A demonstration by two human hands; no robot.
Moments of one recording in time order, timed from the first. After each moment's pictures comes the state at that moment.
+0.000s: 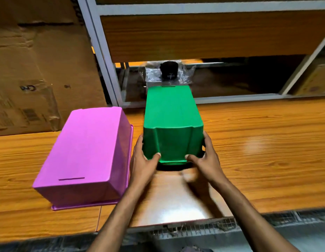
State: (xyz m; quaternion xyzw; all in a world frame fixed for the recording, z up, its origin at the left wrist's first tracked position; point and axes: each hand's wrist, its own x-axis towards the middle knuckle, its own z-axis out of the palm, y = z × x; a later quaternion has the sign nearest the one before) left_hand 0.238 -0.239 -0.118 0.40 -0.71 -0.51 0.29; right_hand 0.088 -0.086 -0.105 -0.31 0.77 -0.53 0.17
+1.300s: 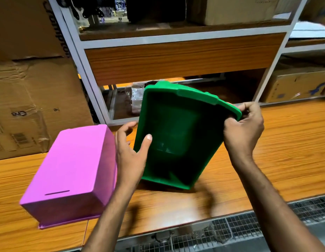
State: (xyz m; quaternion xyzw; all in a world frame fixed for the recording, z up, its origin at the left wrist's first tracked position) left_hand 0.228 -0.184 -0.002 0.30 -0.71 -0.44 0.47; right_hand 0.044 -0.022 0.046 -0.12 0.70 -0.68 -0.20
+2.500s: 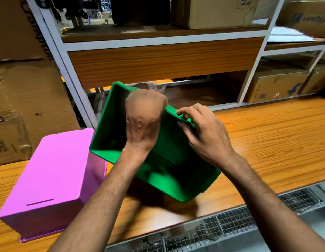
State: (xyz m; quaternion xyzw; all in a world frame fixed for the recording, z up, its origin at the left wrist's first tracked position) left_hand 0.146 -0.184 0.064 0.12 -0.82 0.08 0.56; right_hand 0.064 -0.018 0.060 -0.50 0.78 -0.30 -0.22
